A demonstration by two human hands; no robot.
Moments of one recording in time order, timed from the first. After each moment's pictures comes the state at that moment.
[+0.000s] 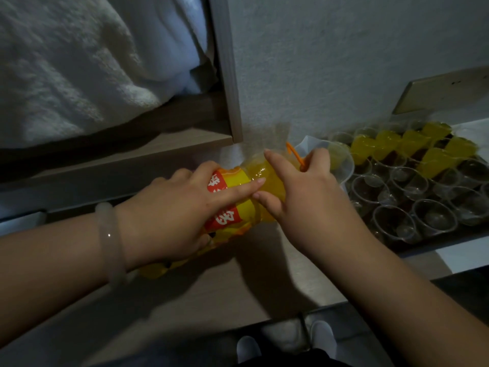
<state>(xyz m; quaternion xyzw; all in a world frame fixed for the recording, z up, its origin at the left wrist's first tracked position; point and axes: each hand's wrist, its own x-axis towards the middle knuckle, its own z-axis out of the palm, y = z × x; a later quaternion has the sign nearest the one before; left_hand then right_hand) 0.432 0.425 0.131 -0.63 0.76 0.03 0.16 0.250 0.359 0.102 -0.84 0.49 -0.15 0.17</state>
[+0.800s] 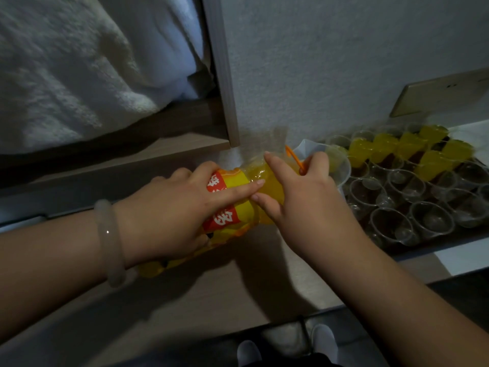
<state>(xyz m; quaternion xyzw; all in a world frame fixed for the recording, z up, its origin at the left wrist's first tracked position) 0.429 0.419 0.137 -0.62 0.76 0.03 0.18 0.248 0.358 0.101 -0.83 0.50 -0.16 0.18</state>
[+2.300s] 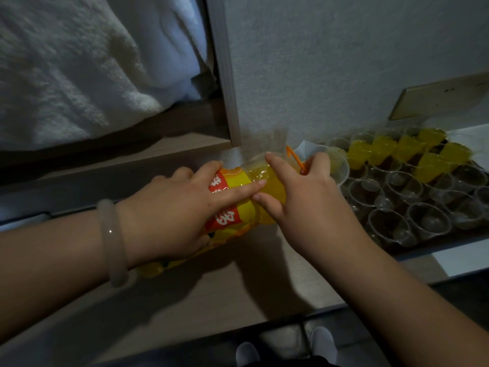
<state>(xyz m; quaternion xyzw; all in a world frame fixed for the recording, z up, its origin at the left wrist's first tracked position) 0.422 0.426 0.142 -0.63 0.75 0.02 0.20 0.244 0.361 0.104 -0.83 0.49 -0.17 0.18</state>
